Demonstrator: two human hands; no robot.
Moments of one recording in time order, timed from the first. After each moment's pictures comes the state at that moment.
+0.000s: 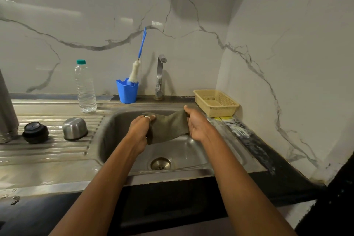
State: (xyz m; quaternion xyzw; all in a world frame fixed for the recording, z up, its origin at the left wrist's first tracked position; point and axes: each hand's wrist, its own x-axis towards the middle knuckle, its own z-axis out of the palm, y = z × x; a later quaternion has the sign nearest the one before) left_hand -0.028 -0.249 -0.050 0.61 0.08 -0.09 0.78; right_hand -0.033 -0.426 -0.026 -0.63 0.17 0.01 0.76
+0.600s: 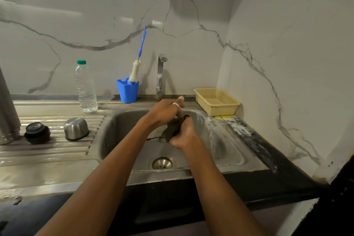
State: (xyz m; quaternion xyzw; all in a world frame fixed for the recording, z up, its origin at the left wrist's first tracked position) left_hand -0.033 -0.285 0.009 0.82 -0.22 -0.06 0.52; right_hand -0.051 -0.378 -0.043 -0.33 0.18 0.04 0.93
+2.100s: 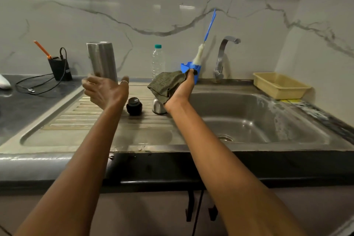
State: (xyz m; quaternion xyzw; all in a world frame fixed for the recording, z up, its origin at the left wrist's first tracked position) left_hand -0.023 0.054 -0.009 0.79 0.26 0.34 0.44; right_hand -0.042 -0.099 0.006 -0.32 0.09 -0.04 0.94
